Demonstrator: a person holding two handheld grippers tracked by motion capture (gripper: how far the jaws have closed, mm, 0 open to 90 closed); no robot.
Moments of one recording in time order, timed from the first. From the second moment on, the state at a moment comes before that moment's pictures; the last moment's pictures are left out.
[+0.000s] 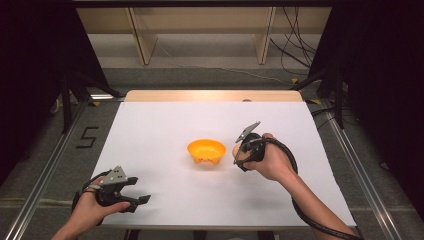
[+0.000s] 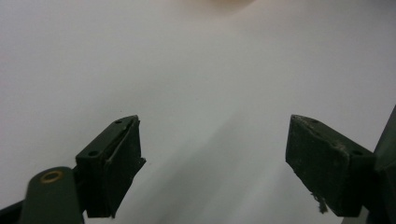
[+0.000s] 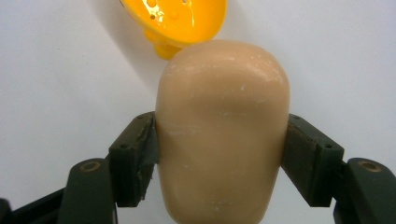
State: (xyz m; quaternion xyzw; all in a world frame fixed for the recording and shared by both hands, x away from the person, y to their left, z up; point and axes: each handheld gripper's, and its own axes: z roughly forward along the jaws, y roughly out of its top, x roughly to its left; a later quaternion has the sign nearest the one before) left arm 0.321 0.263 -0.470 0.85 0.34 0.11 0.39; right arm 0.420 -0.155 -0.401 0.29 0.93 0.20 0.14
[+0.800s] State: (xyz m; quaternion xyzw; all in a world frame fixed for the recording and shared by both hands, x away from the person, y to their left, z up) left arm 0.321 0.263 -0.470 0.84 0.34 0.10 0.40; right arm 0.428 -0.139 -0.393 0.29 0.92 0.21 0.15
